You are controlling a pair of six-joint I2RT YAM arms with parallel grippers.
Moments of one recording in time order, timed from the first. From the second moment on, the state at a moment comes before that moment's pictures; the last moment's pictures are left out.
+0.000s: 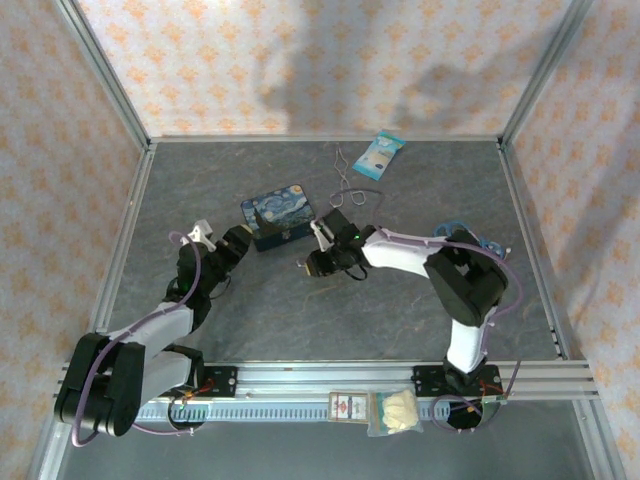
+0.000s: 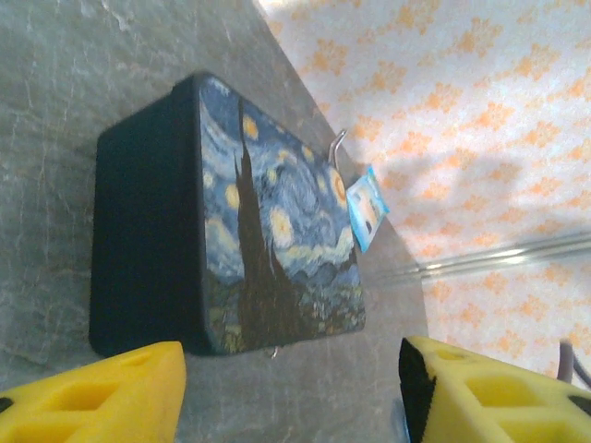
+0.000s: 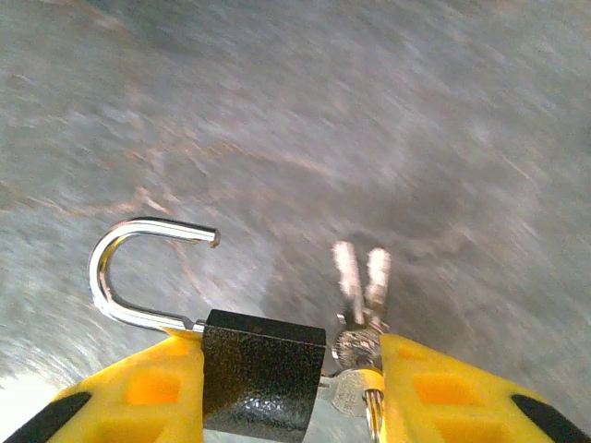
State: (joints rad) left arm -0.13 1.11 0.24 0.58 0.18 -1.06; right arm 0.77 1.81 1.10 -0.36 -0.16 0.36
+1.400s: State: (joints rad) left arm 0.20 1.26 0.48 0.41 -0.07 -0.60; right arm 0.17 1.48 0.67 0.17 0.35 0.26
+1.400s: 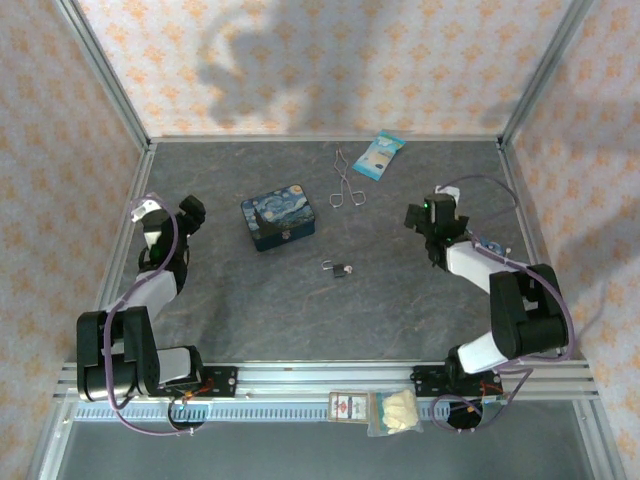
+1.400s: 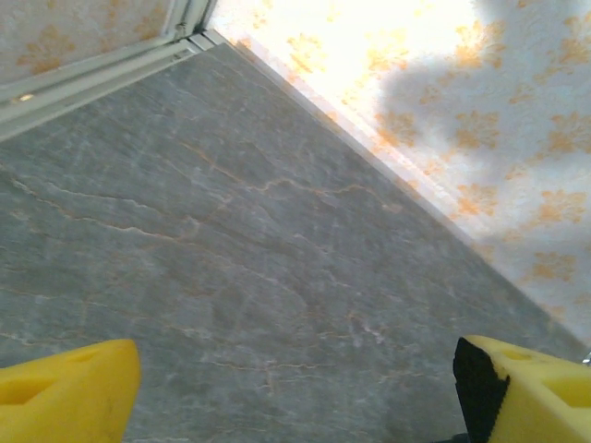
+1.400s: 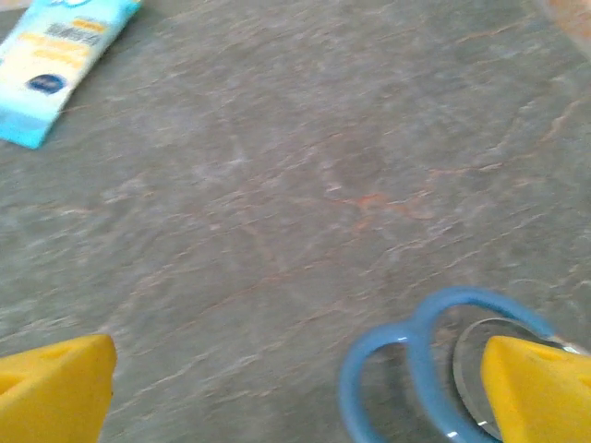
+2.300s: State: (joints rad) left arm 0.03 1.48 0.19 1.14 -0.34 -0.19; right arm 0.07 1.53 0.21 1.09 0.35 0.20
